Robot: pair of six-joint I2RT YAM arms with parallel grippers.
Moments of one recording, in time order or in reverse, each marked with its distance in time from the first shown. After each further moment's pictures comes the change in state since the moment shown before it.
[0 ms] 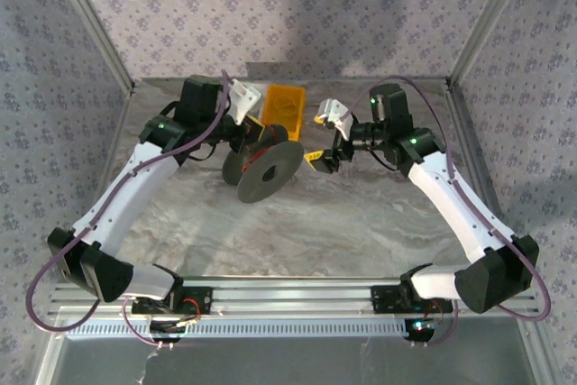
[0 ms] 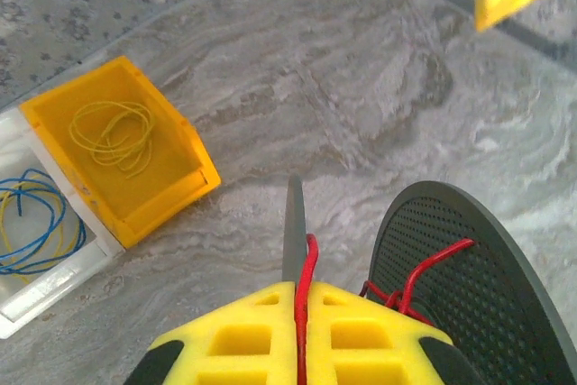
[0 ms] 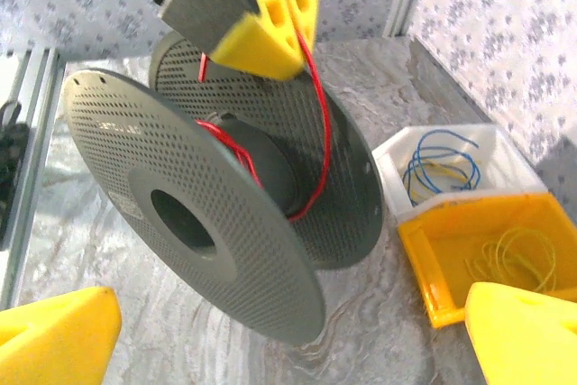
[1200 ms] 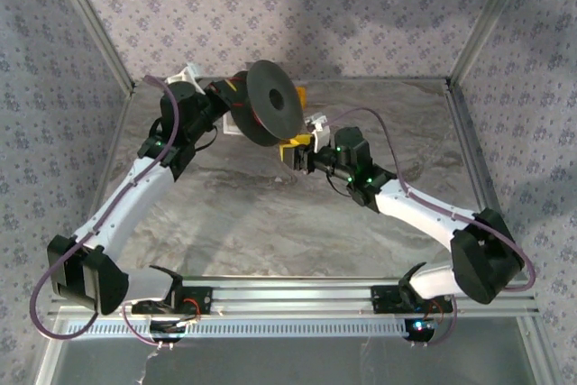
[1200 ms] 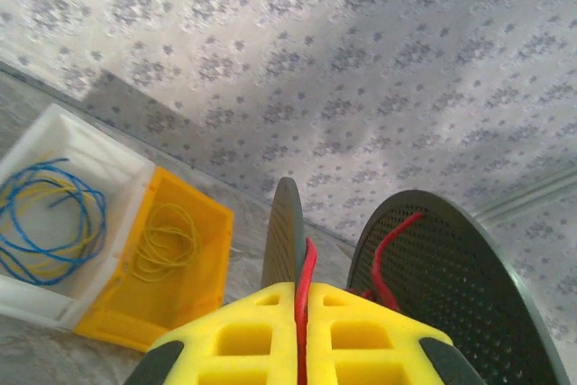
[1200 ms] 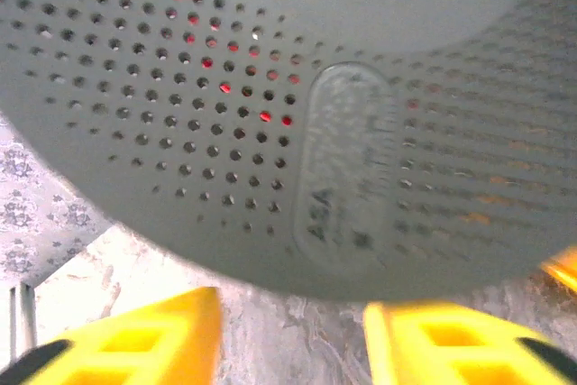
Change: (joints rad) left arm 0.136 -0.093 -0.294 0.684 -0.353 -1.058; right arm 0.227 0.045 -0.457 0.858 0.436 0.895
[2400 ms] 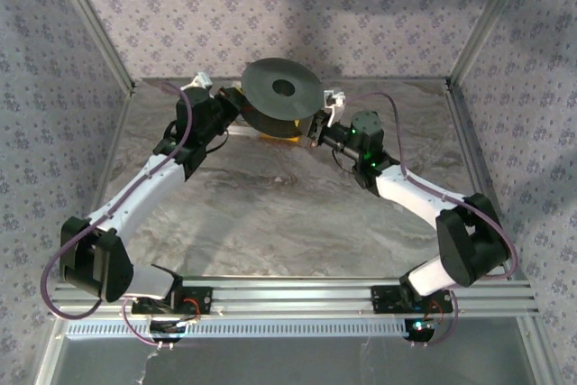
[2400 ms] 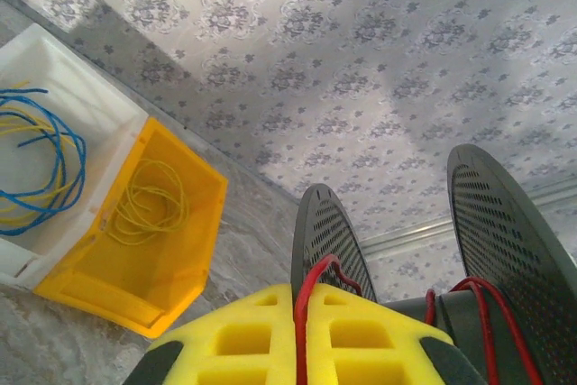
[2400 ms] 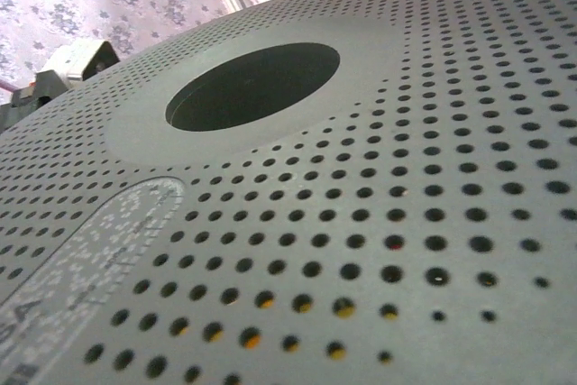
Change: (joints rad) left arm -0.063 0.086 -0.060 0.106 -0.016 -0.146; right arm -0.134 0.126 0.069 0.298 -0.098 0.143
